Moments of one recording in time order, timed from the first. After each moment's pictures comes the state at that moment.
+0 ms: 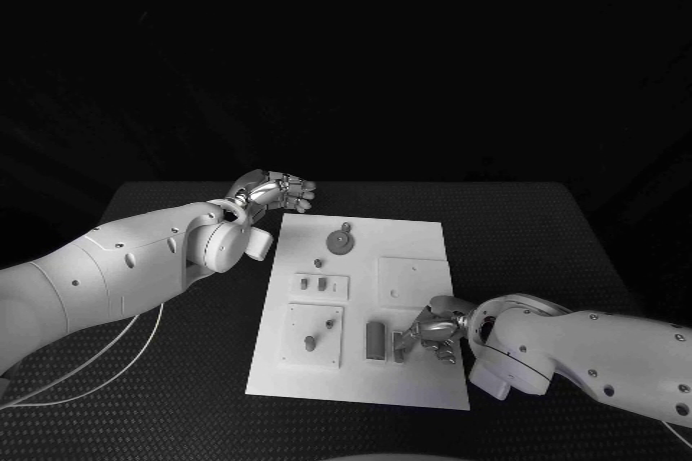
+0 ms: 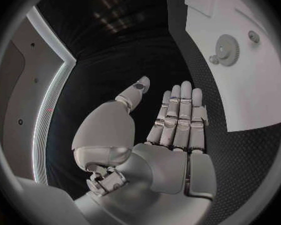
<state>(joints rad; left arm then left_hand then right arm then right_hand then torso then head) 1.24 -0.64 -0.09 1.10 -0.19 -0.18 0.25 1.01 -0.07 0.50 -0.25 0.08 0.81 0.19 0.31 0.48 1.11 0.15 0.08 0.09 0.91 0.11 0.53 0.43 0.04 0.69 0.02 0.47 1.26 1.11 -0.86 -0.20 1.69 -0.84 -0.23 -0.50 0.80 -0.23 0.71 -0.20 0.08 1.06 0.08 0.29 0.59 1.18 -0.02 1.09 1.23 1.31 -0.12 1.18 1.16 0.24 1.23 -0.03 1.01 1.29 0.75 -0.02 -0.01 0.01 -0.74</state>
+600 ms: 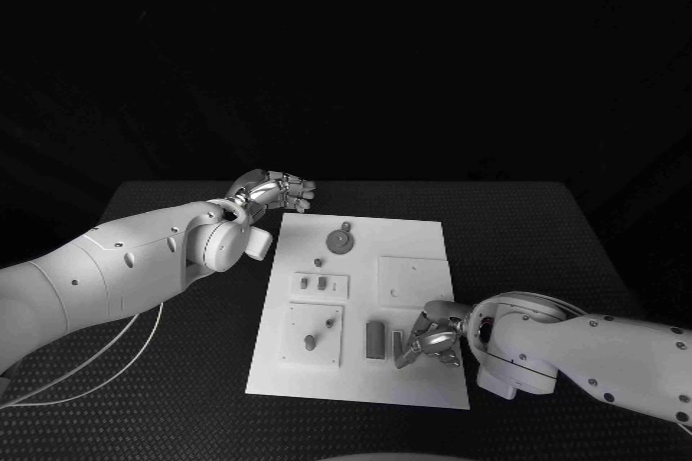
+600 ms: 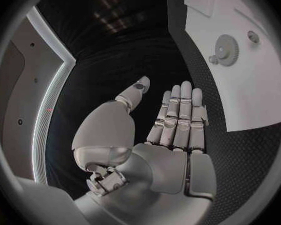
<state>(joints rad) 1.24 -0.64 -0.09 1.10 -0.19 -0.18 0.25 1.01 -0.07 0.50 -0.25 0.08 0.81 0.19 0.31 0.48 1.11 0.15 0.08 0.09 0.91 0.11 0.53 0.43 0.04 0.70 0.02 0.46 1.26 1.11 -0.86 -0.20 1.70 -1.00 -0.11 -0.49 0.82 -0.25 0.61 -0.26 0.06 1.05 0.09 0.29 0.60 1.15 -0.02 1.08 1.23 1.30 -0.12 1.17 1.16 0.24 1.22 -0.04 1.01 1.29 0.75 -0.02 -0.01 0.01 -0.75</state>
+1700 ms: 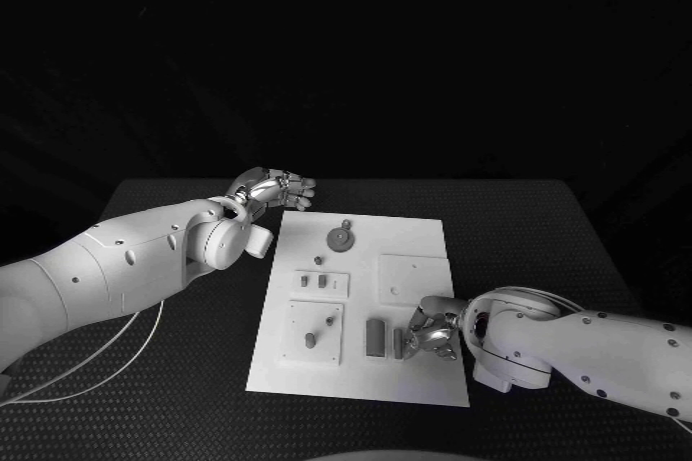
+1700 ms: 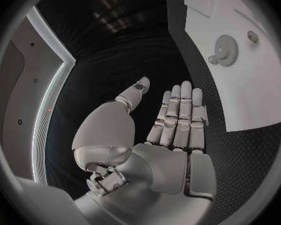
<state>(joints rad) 1.24 -0.64 -0.09 1.10 -0.19 -0.18 0.25 1.00 -0.07 0.49 -0.24 0.08 0.81 0.19 0.31 0.47 1.11 0.15 0.08 0.08 0.91 0.11 0.53 0.43 0.04 0.70 0.02 0.46 1.26 1.11 -0.84 -0.20 1.68 -1.05 -0.10 -0.49 0.92 -0.07 0.77 -0.27 0.05 1.06 0.08 0.29 0.61 1.18 -0.03 1.11 1.25 1.31 -0.12 1.17 1.16 0.24 1.22 -0.04 1.01 1.29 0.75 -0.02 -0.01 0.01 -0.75</state>
